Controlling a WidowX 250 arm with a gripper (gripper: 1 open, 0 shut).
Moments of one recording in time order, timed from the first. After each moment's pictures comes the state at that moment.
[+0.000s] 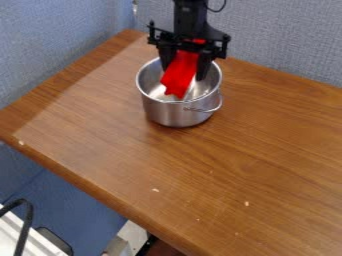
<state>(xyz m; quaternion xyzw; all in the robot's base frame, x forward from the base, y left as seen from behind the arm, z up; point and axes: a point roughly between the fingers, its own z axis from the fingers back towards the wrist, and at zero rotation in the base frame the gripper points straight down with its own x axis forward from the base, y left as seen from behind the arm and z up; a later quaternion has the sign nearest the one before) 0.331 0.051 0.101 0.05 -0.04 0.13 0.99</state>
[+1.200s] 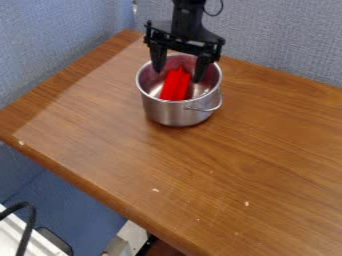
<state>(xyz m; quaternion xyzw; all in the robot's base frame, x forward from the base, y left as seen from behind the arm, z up) 0.334 0.065 0.089 0.09 -0.02 0.15 0.98</state>
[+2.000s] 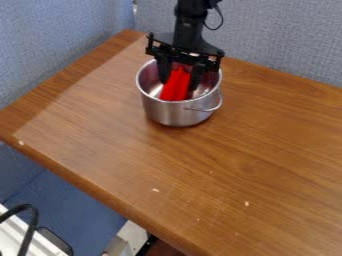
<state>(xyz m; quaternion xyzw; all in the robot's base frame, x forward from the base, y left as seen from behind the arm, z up) 0.336 0.067 0.071 0.09 -0.01 0.16 0.98</state>
